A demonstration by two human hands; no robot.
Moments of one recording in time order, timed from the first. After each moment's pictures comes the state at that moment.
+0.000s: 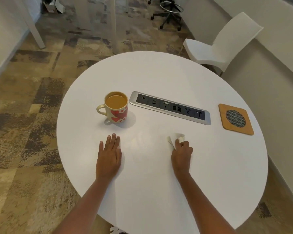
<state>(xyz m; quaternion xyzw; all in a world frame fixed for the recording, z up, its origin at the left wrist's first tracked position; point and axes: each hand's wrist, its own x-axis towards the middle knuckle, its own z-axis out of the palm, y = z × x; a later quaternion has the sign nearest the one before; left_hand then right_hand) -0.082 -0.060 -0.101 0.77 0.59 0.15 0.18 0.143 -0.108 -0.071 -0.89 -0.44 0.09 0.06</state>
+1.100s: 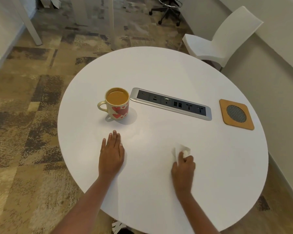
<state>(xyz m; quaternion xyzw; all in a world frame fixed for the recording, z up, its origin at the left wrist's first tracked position) -0.080 -0.065 -0.091 0.77 0.60 0.15 0.19 0.106 -0.164 -0.067 -0.88 -0.45 0.07 0.11</state>
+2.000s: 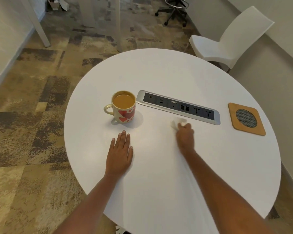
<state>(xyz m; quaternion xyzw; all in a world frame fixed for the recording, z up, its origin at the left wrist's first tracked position) -0.077 -0.052 -0.094 0.80 0.56 0.11 0.17 0.151 -0.041 -0.054 -0.86 -0.48 0.14 0.08</state>
